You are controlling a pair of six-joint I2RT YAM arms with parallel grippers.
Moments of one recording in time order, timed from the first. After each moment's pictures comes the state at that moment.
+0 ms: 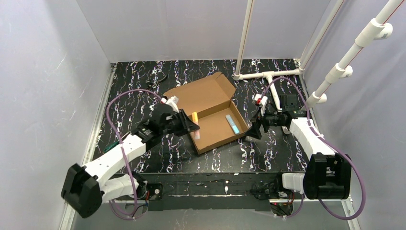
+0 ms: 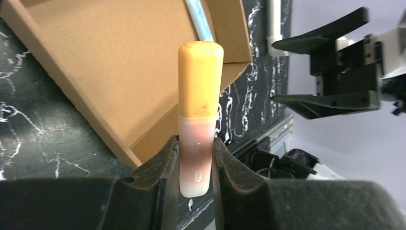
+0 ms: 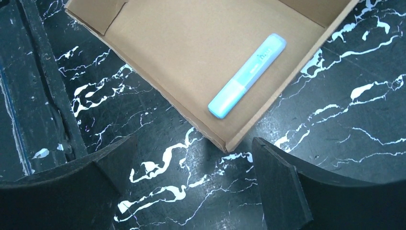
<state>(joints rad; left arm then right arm) -0.57 1.04 0.69 -0.18 0.26 -0.91 0.06 1.24 0.80 -0.58 -0.94 -0.70</state>
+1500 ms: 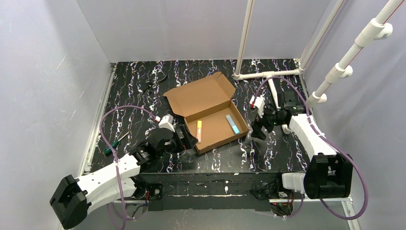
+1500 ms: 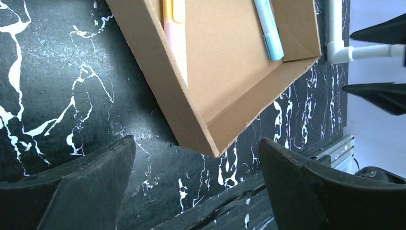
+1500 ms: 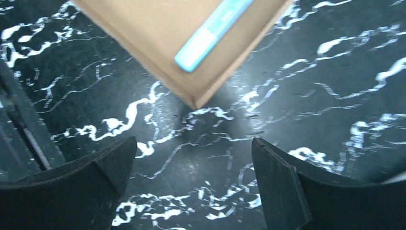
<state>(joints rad) -0.81 0.86 0.40 -0.11 -0.14 -0.92 0.09 1.25 0.86 -0.75 -0.70 -0.88</state>
